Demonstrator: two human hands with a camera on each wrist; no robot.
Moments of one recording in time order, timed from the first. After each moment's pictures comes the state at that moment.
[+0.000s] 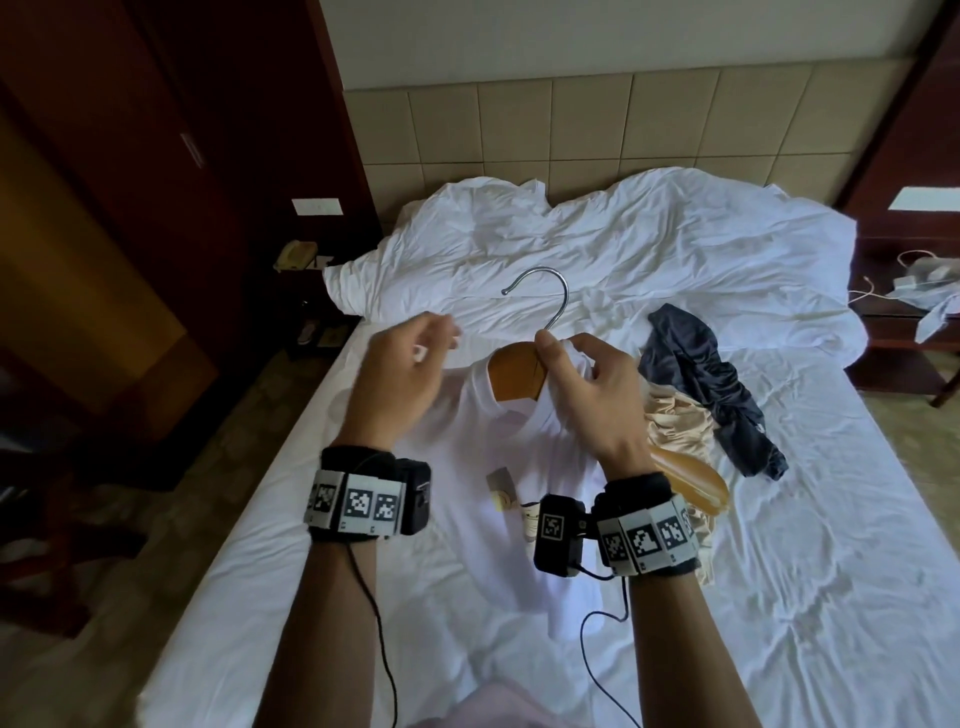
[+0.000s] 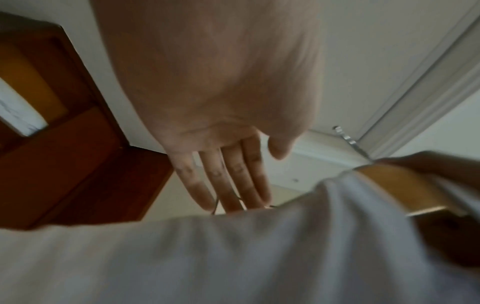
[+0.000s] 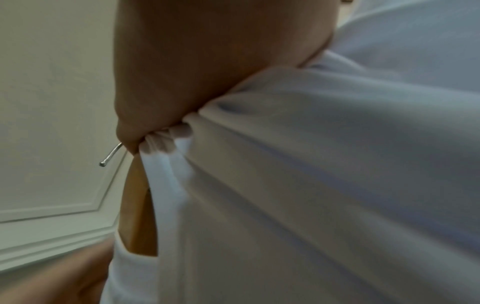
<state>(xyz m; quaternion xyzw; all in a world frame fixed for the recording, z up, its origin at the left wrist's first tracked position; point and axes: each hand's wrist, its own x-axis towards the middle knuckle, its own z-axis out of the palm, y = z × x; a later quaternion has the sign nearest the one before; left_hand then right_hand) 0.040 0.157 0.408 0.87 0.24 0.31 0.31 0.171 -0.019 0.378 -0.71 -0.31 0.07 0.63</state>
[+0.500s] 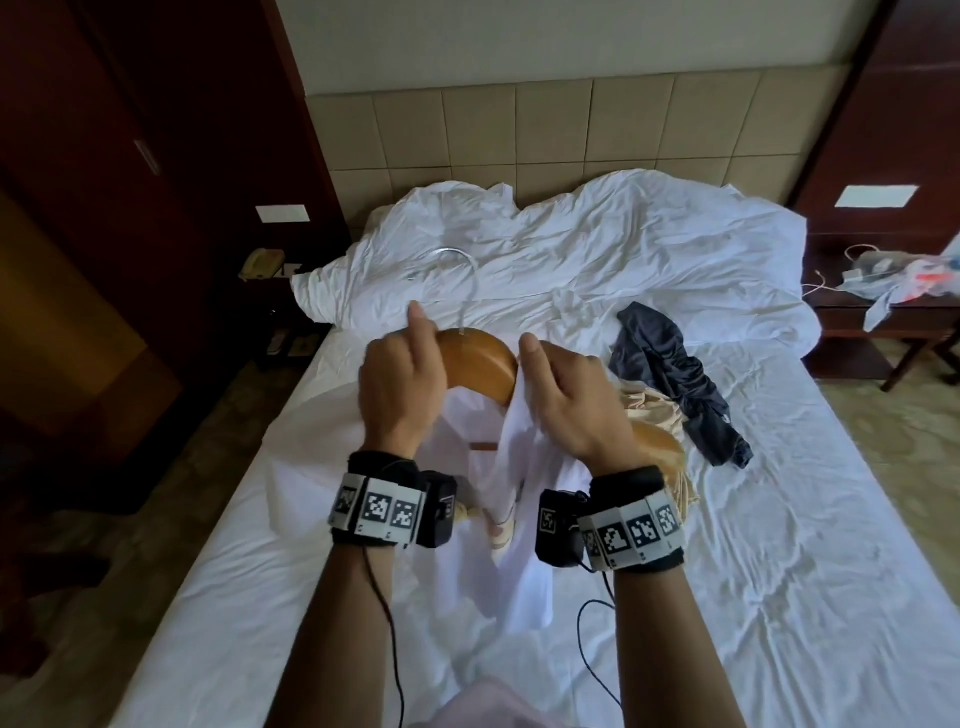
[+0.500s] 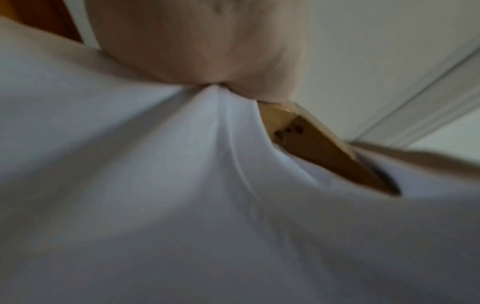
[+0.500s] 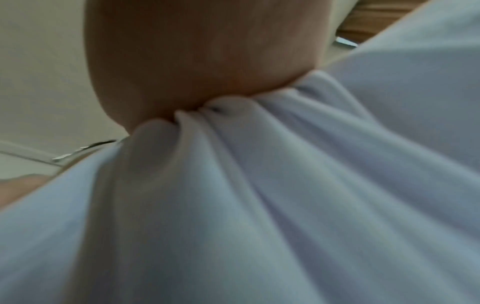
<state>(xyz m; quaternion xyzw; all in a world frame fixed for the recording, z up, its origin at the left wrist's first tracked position) 0.073 0.116 0.406 0.79 0.30 0.43 0.31 0.183 -0.030 0.377 -0.76 -0.41 -0.01 0.50</state>
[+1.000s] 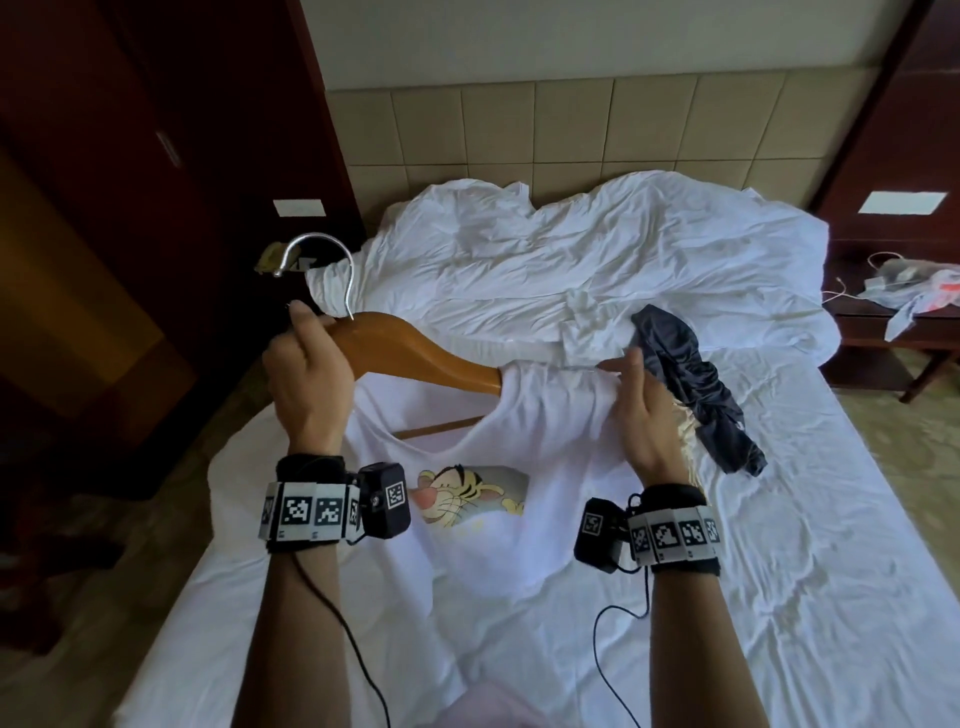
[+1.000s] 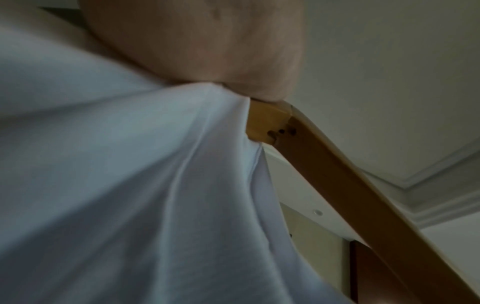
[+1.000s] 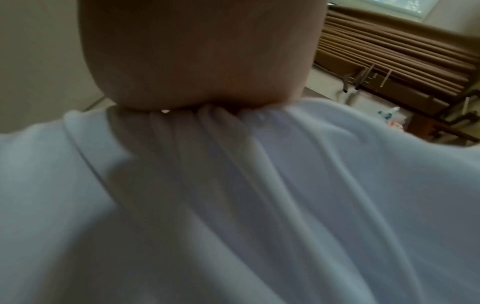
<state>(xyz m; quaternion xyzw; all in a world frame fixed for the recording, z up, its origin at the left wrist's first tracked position) 0.020 0.168 0.421 0.65 0.41 0.50 0.39 0.222 -0.056 0.326 -0.77 -0.24 0.04 0.59</state>
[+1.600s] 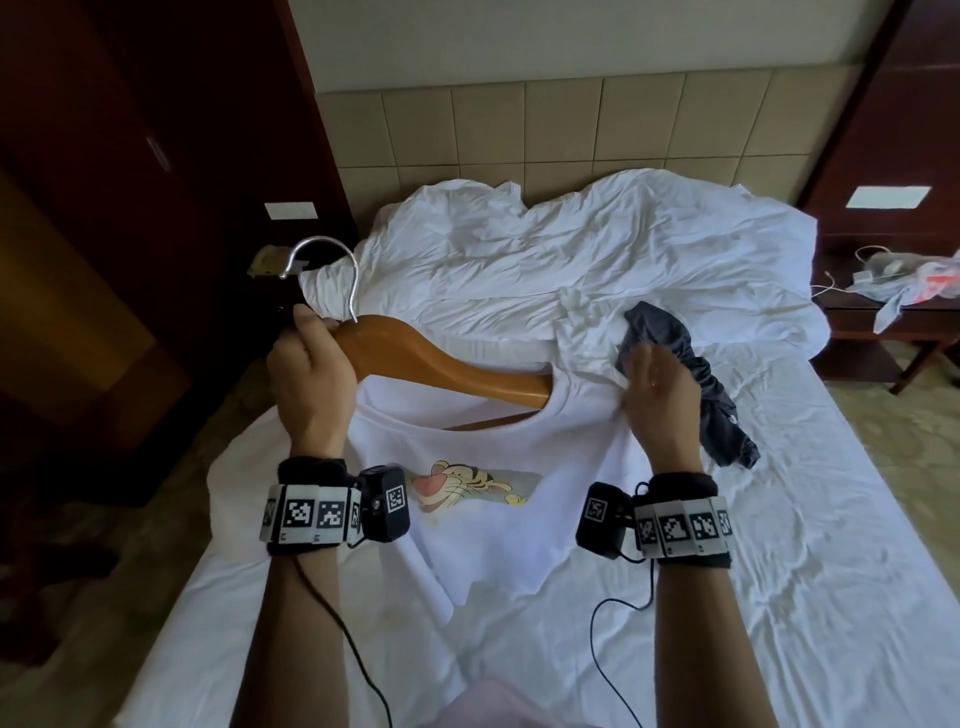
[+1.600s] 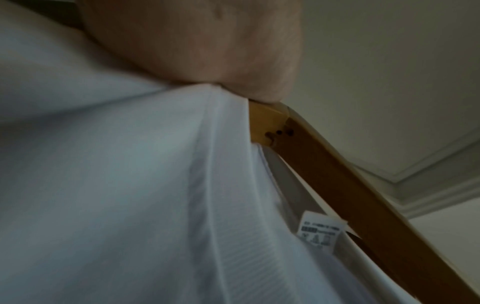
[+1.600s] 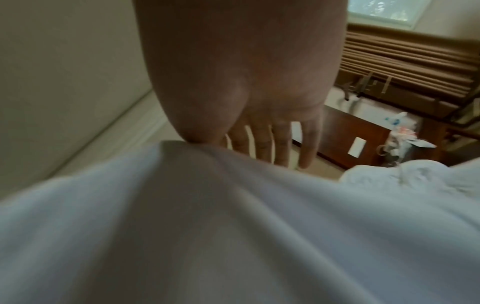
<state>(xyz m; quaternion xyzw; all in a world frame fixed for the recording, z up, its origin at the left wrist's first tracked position) 0.020 0.157 0.421 0.66 0.41 0.50 0.40 0.235 -0.065 0.336 -0.83 -0.20 -0.06 0.52</state>
